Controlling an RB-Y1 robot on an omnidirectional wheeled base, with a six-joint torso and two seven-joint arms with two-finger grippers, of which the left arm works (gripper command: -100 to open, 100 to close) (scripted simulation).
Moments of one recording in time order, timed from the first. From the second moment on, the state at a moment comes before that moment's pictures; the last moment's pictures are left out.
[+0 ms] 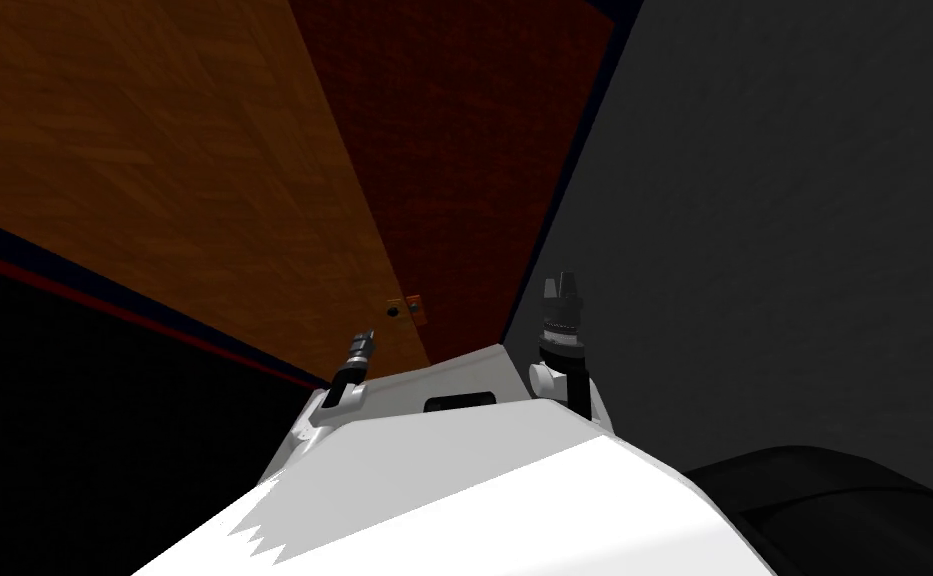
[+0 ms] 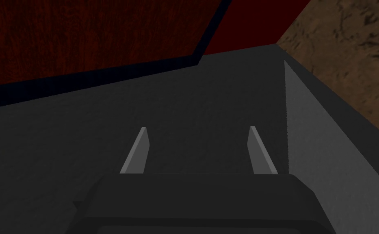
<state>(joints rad) 0.15 0.30 0.16 -1.30 0.06 -0.35 0.25</state>
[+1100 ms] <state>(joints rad) 0.17 0.32 0.21 -1.28 0.06 -0.33 0.24</state>
